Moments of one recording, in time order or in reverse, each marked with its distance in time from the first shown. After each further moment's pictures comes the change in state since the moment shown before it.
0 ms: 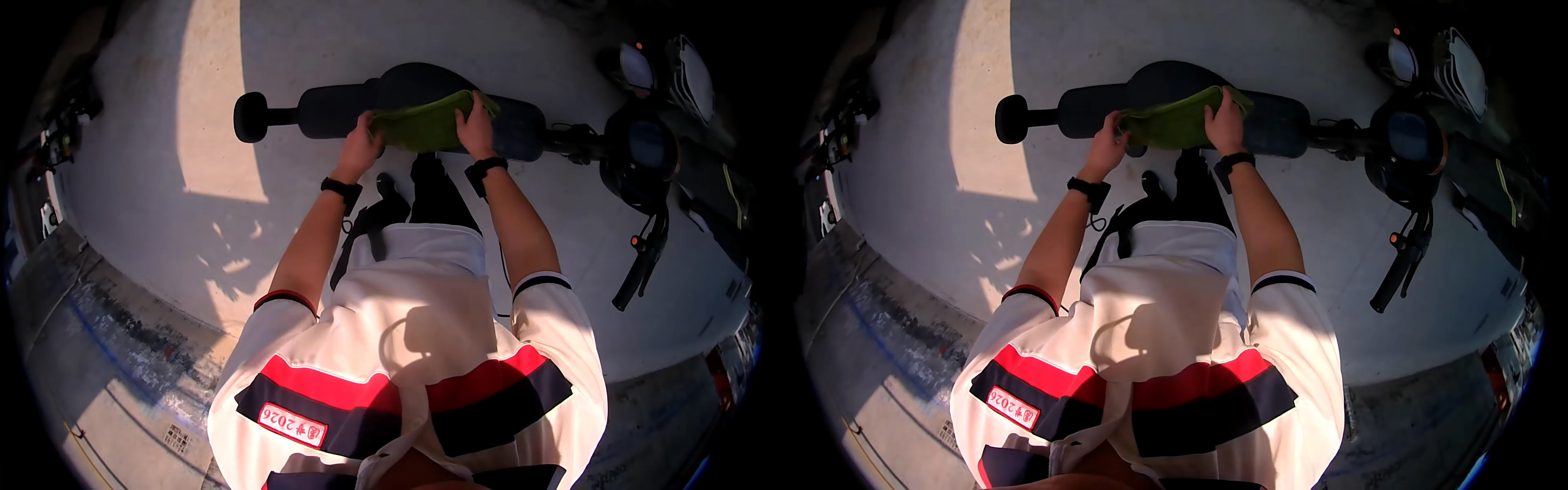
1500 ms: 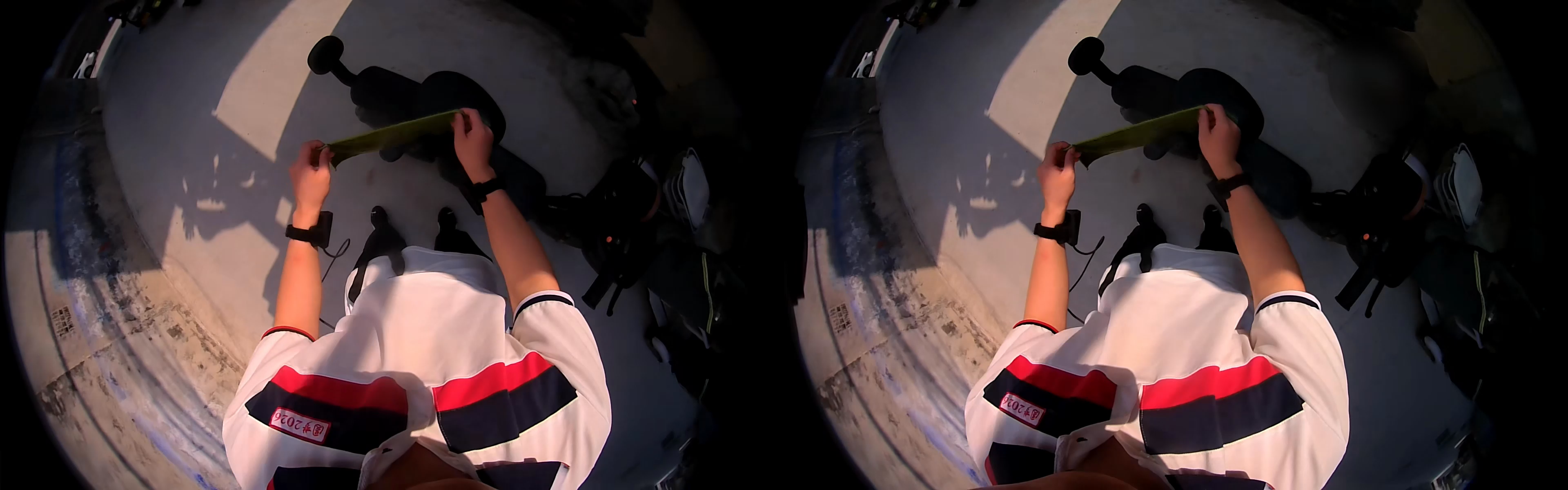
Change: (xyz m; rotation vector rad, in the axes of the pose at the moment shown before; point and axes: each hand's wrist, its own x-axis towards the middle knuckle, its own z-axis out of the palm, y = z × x) left_hand -0.270 0.093 -0.031 -0.147 0.927 -0.168; right_hand -0.104 -0.061 -0.069 0.371 0.065 -0.750
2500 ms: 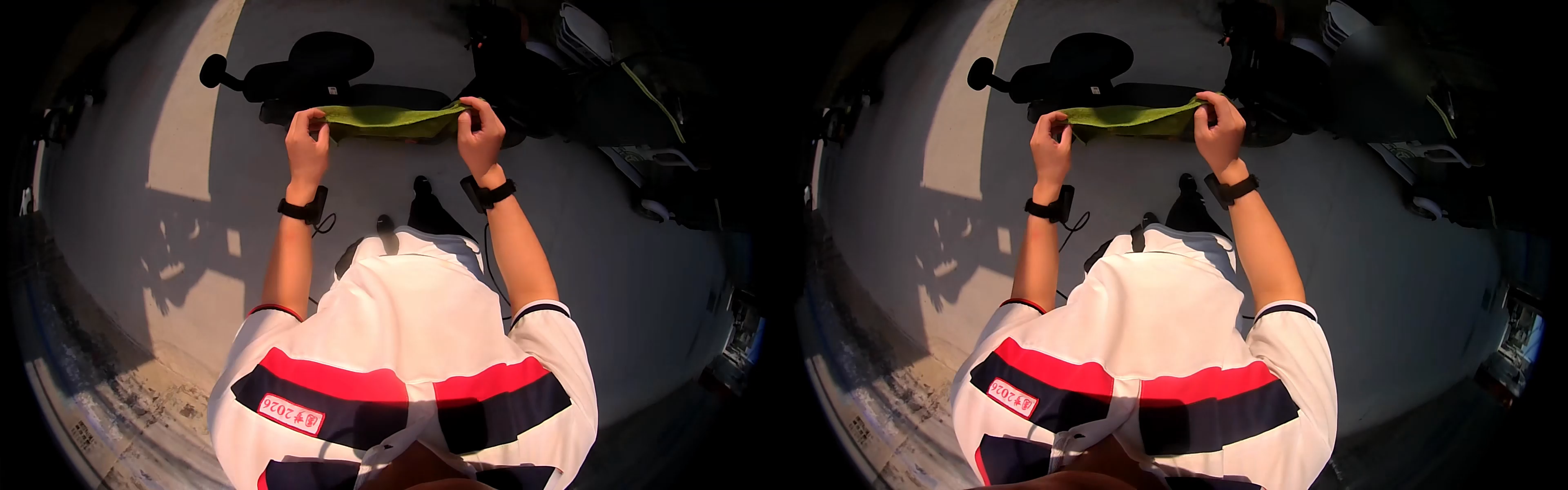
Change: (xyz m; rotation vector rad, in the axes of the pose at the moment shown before) left_hand -0.197 0.103 0.054 -0.296 -0.268 0.469; right_hand -0.241 -0.103 -0.271 -0.142 0.447 -0.182
